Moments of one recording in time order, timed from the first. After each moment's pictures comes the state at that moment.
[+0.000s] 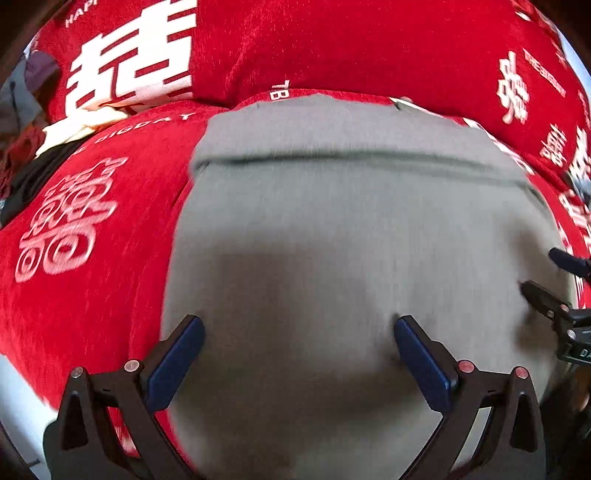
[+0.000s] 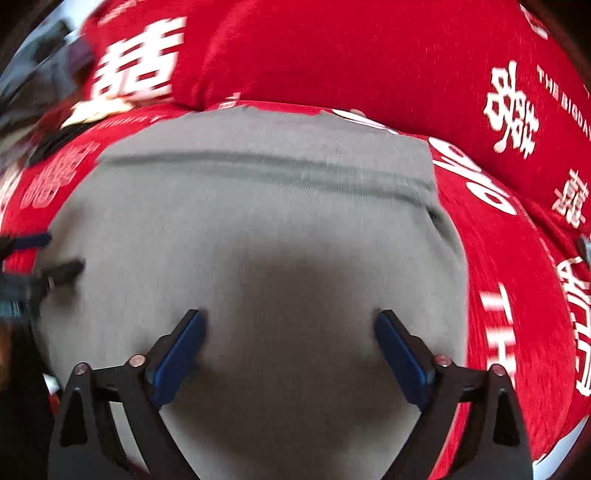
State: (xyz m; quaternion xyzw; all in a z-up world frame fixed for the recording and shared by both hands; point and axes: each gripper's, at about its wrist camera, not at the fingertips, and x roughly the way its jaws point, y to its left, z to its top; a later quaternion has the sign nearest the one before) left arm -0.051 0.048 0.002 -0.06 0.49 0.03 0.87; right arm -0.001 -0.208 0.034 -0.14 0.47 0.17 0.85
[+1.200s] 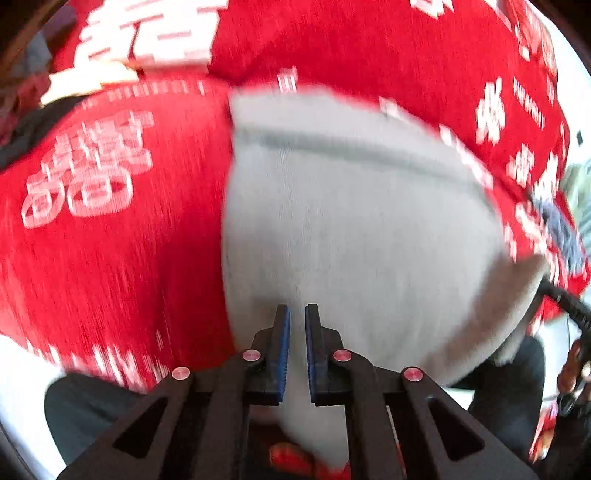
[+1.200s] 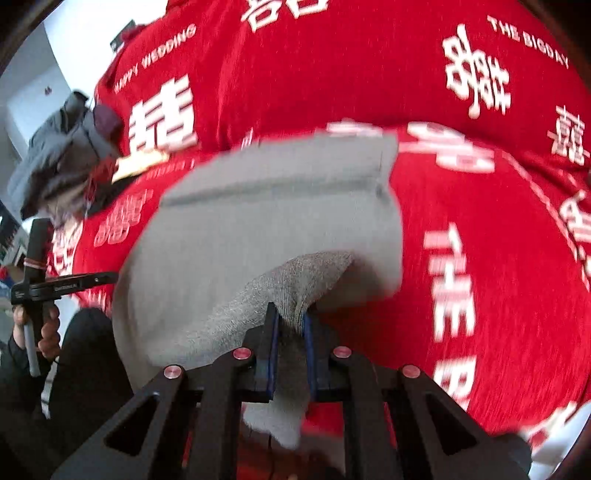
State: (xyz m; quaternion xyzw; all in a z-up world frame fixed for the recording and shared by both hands) left arm -0.072 0.094 0.054 -0.16 0.50 -0.03 0.85; right arm -0.015 -0.313 0.098 0.01 0.47 0.23 0.85
